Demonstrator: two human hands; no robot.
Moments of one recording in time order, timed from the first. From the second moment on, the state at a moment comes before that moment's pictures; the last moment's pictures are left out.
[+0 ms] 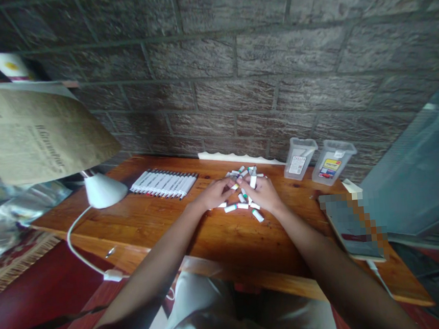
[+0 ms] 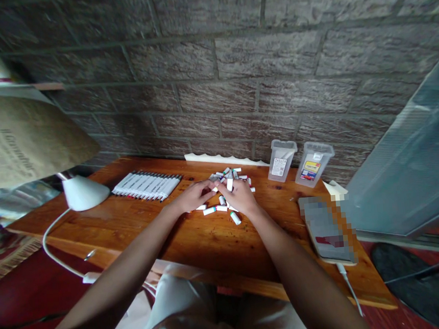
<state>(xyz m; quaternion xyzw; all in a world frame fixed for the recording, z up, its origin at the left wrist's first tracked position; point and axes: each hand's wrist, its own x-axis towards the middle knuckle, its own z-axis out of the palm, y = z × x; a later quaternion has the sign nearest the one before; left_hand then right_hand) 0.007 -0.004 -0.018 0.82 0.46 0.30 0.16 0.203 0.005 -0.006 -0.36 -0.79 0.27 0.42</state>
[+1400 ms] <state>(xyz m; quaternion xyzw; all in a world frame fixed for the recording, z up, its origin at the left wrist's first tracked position) 0.009 -0.007 -0.014 0.84 0.45 0.25 0.16 0.199 -0.001 -0.011 -0.37 -0.82 0.26 0.34</state>
